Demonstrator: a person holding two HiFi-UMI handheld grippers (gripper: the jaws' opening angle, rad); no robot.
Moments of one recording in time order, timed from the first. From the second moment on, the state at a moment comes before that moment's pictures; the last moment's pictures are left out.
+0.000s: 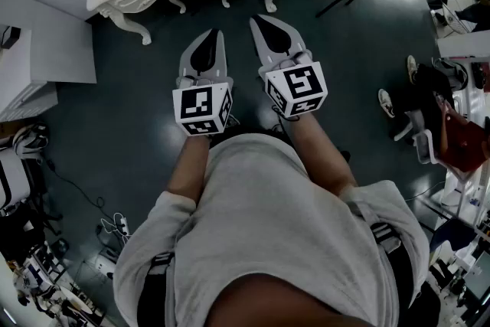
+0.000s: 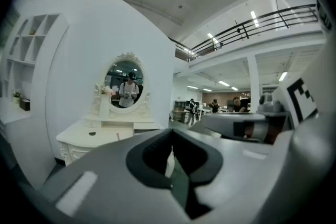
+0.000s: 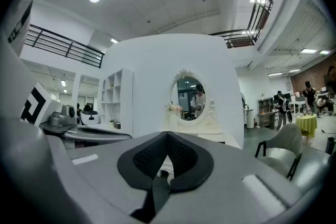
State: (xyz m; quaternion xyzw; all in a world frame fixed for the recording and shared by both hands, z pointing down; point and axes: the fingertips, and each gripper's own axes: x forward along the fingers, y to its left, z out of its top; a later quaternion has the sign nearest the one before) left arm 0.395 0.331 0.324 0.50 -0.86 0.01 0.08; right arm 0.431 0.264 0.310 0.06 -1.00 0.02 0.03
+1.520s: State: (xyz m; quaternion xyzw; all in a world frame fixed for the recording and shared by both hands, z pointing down) left arm 0.047 0.193 0.408 0.49 -0.85 0.06 0.19; right arm 0.072 0.127 0.399 -0.05 -0.98 0.05 0.17
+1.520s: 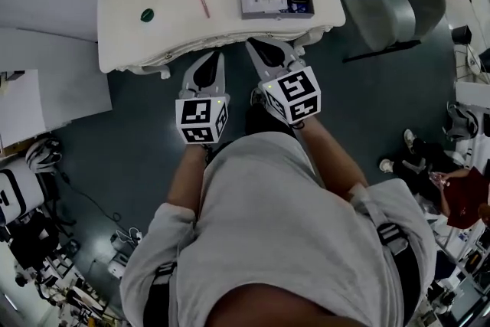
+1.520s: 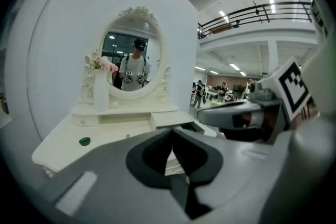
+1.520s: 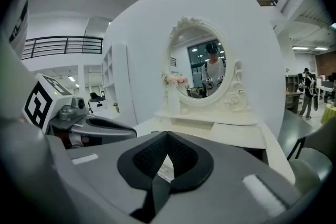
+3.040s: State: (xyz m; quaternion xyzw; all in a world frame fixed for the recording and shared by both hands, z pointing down) left arm -0.222 0.240 0.535 0.64 -0.65 0.28 0.29; right arm -0.165 0.166 0.530 -0.01 -0.91 0.11 0.39
